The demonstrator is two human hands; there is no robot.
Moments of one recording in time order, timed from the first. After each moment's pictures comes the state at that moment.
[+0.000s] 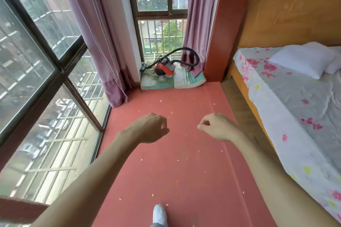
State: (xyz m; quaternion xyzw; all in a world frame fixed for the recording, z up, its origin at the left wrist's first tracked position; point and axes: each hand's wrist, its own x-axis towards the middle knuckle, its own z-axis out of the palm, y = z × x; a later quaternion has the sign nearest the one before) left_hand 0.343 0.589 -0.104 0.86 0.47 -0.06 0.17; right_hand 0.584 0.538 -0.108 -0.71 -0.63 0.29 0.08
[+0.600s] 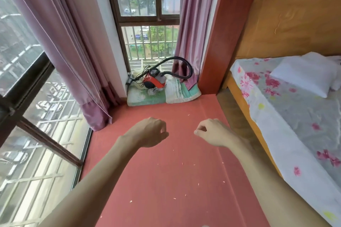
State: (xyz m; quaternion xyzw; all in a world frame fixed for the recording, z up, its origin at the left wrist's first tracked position) left_hand 0.409 0.918 -0.118 0.88 0.44 -0.07 0.17; right_hand 0.634 0.851 -0.118 -0.74 -0.62 0.28 0.05
